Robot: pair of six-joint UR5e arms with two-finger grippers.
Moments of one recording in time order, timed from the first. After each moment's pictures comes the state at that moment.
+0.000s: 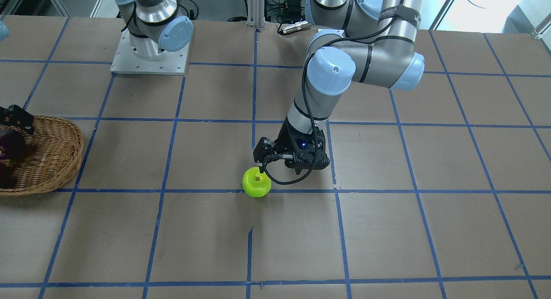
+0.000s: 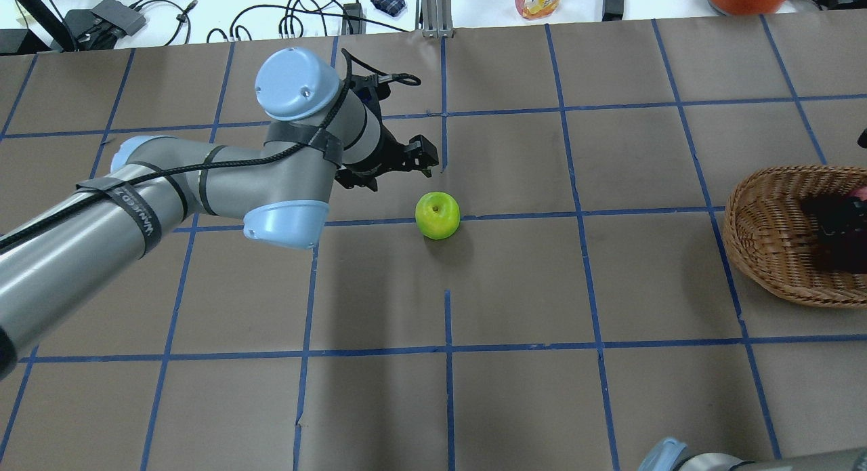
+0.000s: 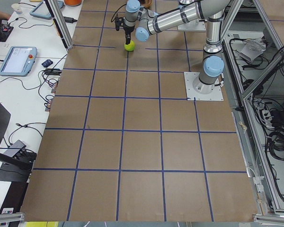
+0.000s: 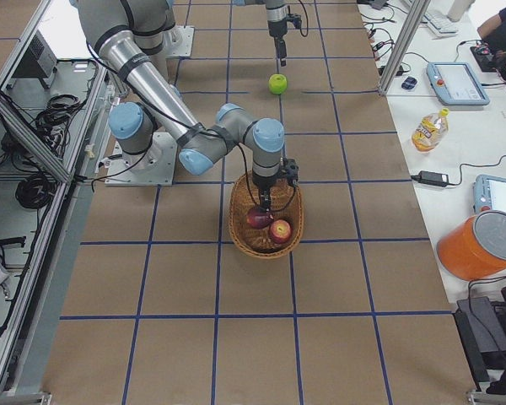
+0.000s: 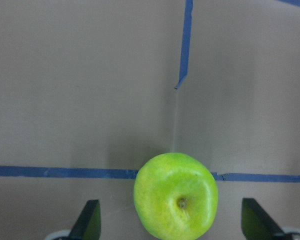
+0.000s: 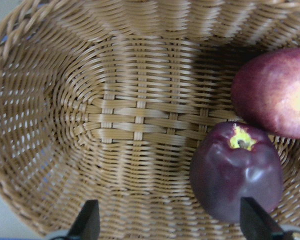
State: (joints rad) left arm -1.77 -1.82 -1.84 -0.82 1.38 -0.33; right arm 0.85 -1.45 1.95 -2.05 -1.61 -0.79
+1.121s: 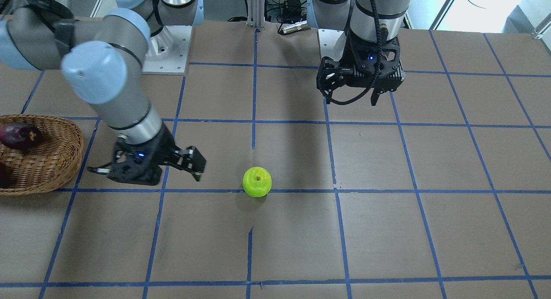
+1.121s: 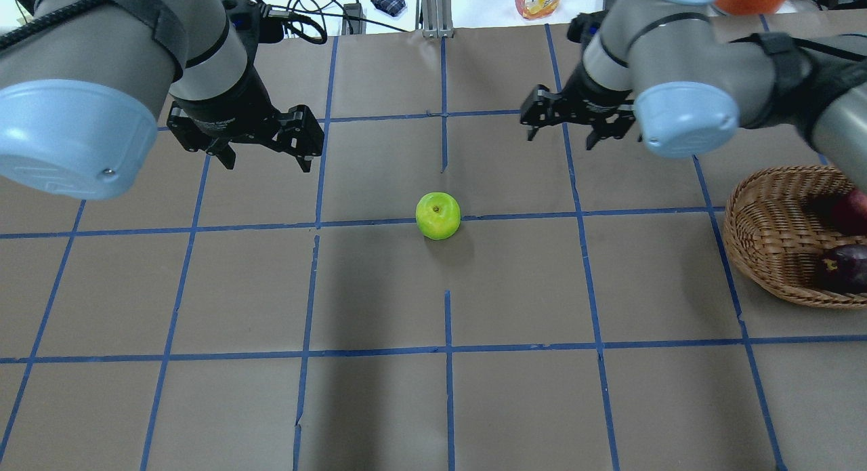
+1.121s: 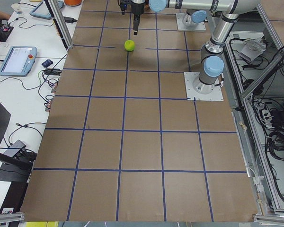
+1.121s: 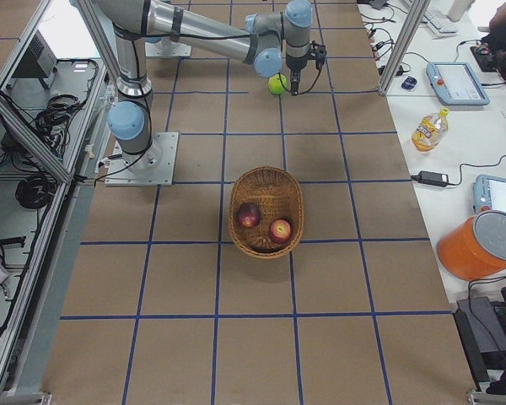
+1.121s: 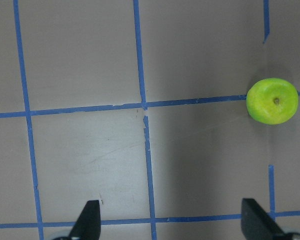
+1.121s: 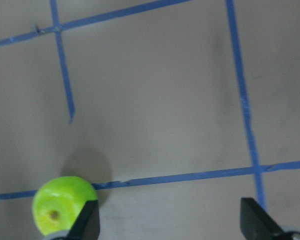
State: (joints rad) left arm -1.68 -1.55 -1.63 -1.47 1.63 -0.05; right arm 1.69 -1.27 1.63 -2.05 -1.41 0.32
